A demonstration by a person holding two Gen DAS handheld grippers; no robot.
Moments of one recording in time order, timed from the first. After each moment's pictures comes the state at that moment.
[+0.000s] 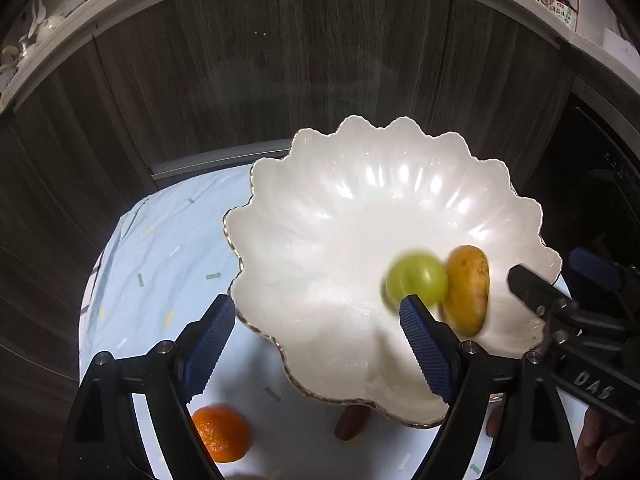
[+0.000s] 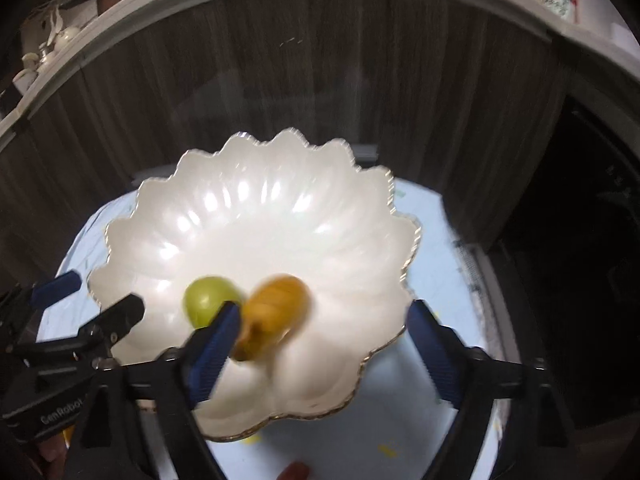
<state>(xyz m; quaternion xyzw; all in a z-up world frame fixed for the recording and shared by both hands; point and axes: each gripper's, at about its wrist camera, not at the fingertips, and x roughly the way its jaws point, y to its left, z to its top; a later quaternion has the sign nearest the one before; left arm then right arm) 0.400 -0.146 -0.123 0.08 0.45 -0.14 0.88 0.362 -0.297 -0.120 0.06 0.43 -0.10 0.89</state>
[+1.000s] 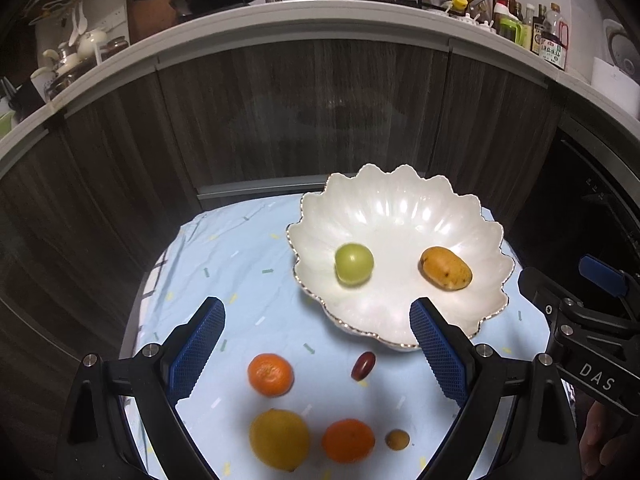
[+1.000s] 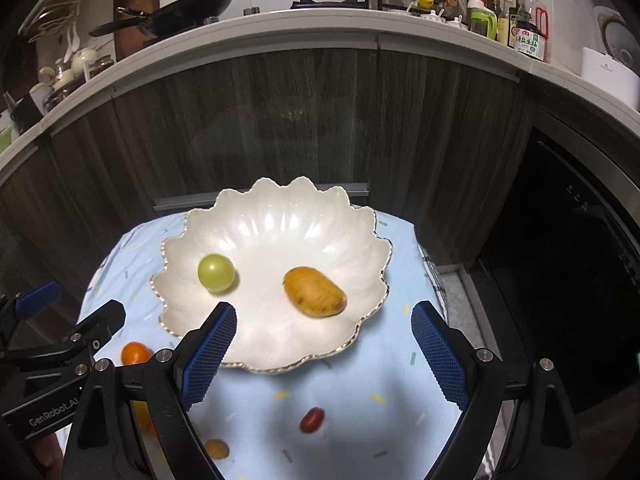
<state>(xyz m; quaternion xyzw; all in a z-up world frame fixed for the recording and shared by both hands) 0.324 -0.098 -0.050 0.06 0.39 -0.11 0.91 0.294 -0.270 -0.054 0.05 0.39 -0.10 0.91</state>
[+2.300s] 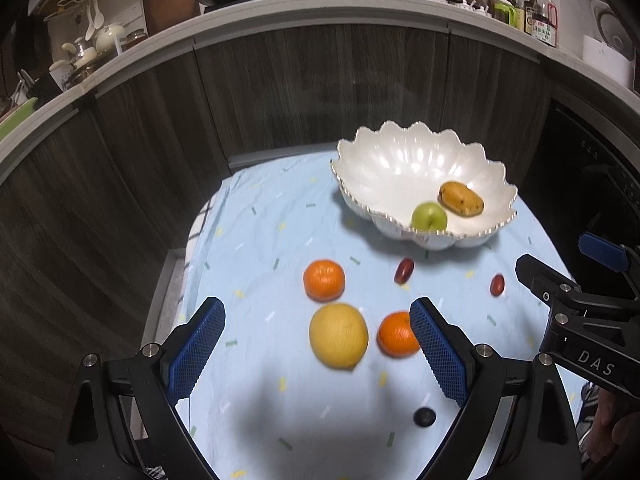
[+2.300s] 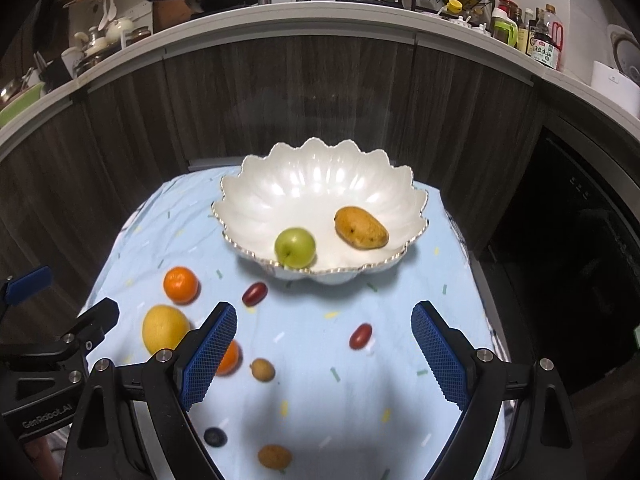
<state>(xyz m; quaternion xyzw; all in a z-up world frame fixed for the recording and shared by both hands) 0.240 -0.032 -0.069 0.09 0.41 -0.10 0.90 0.223 -0.199 -0.072 0.02 0.41 -0.07 0.91</state>
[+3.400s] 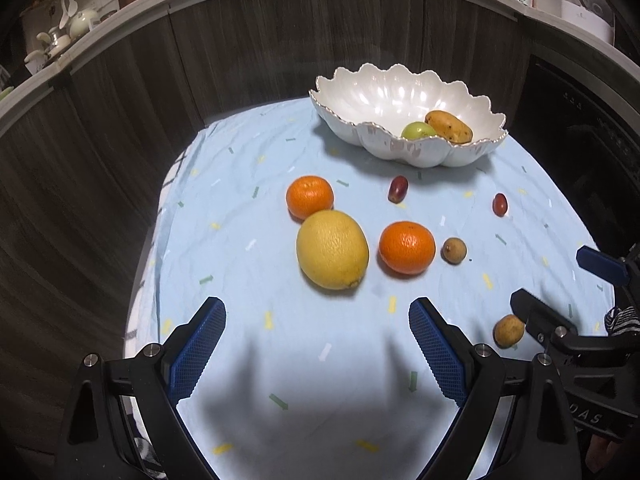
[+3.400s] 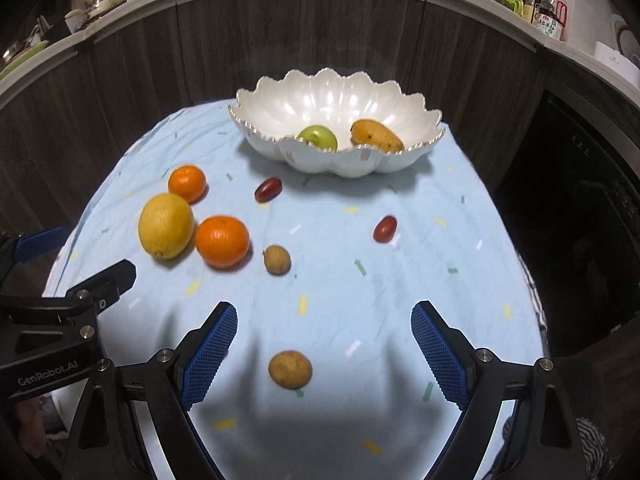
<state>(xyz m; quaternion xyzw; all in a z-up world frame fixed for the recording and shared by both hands) 0.214 -0.019 -0.134 0.11 0.44 -0.14 0.88 0.170 -0.168 -0.138 0.01 0.46 -0.07 0.88</state>
